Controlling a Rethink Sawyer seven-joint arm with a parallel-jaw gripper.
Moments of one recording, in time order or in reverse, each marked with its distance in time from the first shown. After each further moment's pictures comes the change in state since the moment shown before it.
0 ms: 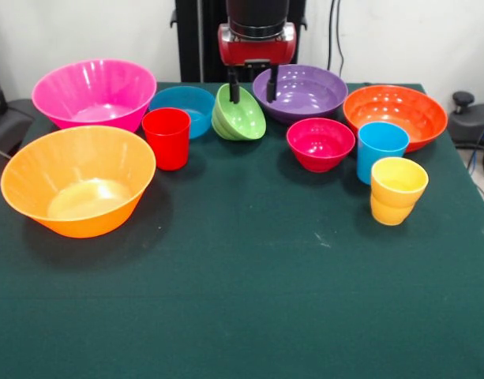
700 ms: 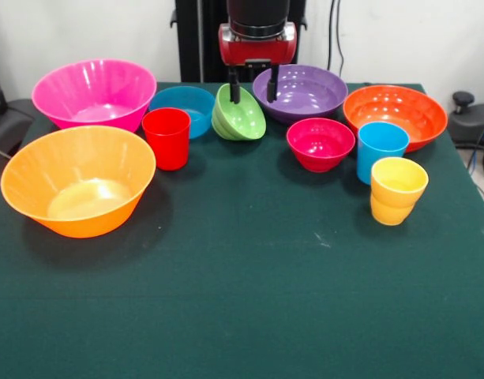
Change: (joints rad) arm 0.000 -0.002 0.001 0.000 0.000 0.000 0.000
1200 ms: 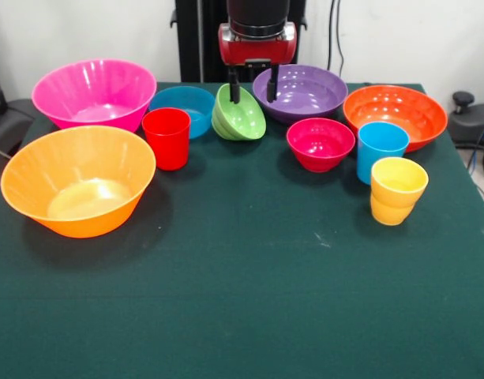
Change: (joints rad) arm 0.000 -0.001 0.000 0.000 0.000 0.000 0.000
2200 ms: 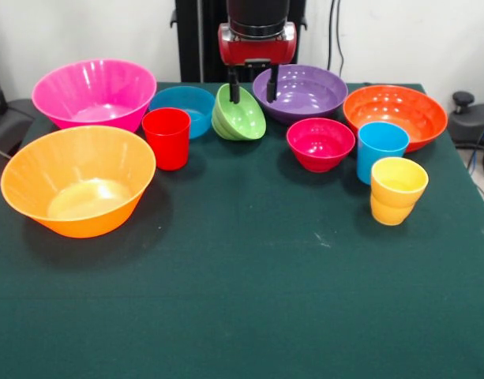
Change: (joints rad) arm 0.000 0.000 0.000 -0.001 0.000 0.000 0.000
